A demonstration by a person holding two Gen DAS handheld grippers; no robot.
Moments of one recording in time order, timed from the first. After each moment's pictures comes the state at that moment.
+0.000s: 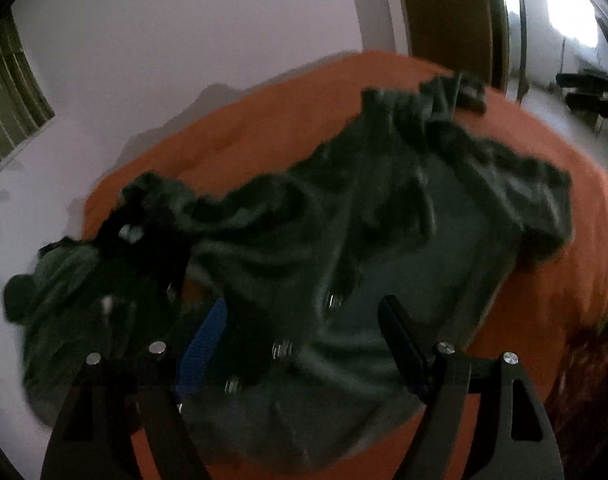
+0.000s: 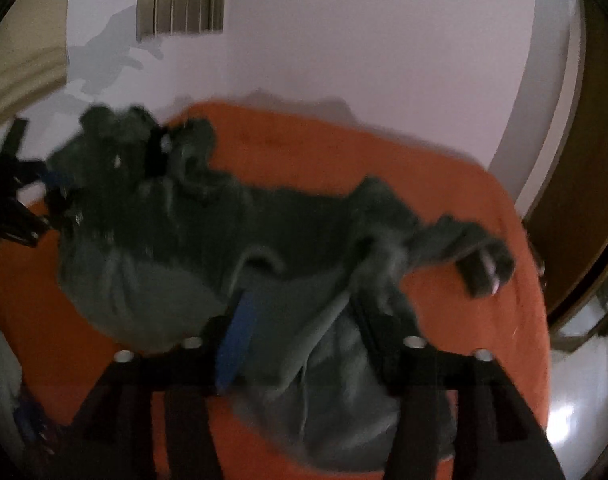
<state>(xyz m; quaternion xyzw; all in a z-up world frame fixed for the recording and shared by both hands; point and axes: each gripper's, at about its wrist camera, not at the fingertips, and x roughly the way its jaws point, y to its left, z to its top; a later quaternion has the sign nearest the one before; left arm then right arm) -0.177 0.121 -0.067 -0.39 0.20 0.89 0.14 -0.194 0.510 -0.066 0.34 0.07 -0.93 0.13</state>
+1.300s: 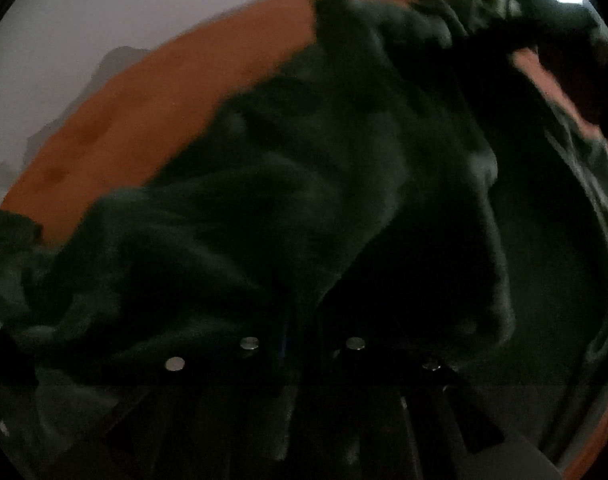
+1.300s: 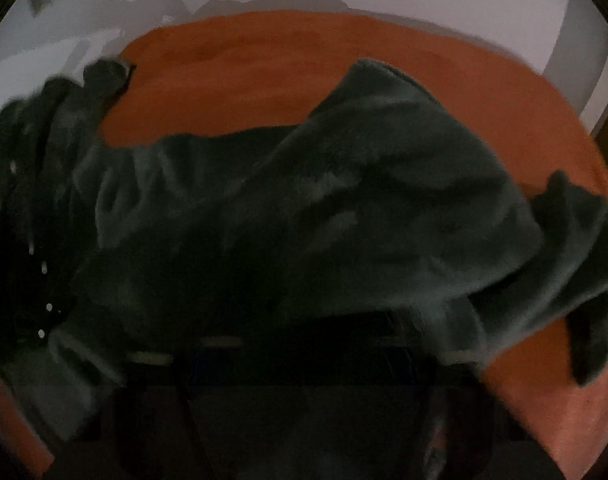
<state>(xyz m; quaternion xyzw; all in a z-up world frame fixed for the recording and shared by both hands) -0.362 0.232 -0.220 -0.46 0.22 0.83 0.21 -0.490 0.539 -0.238 0.52 0.02 -0.85 0.13</state>
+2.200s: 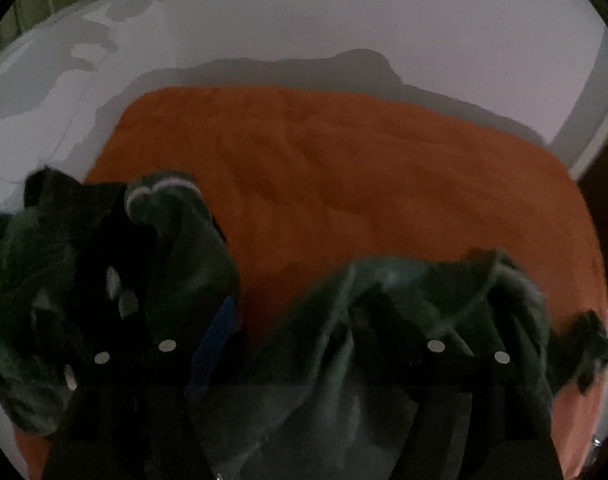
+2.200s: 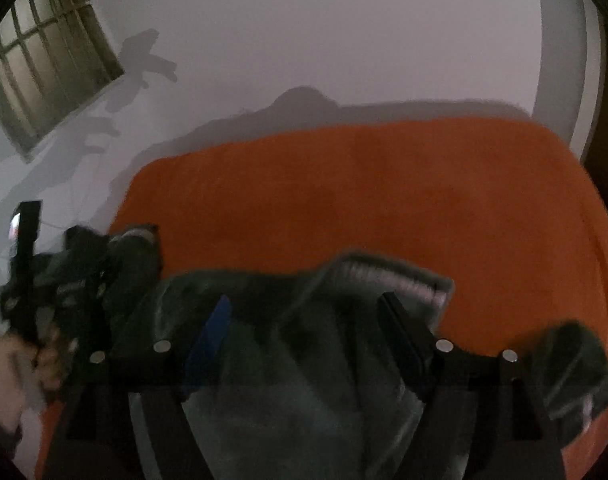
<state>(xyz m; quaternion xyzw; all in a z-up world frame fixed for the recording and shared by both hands) -0.526 0.088 -0.051 -0.50 -0.06 0.86 -0.06 -0.550 0.530 -0.062 0.43 -0.11 -0.89 0.13</state>
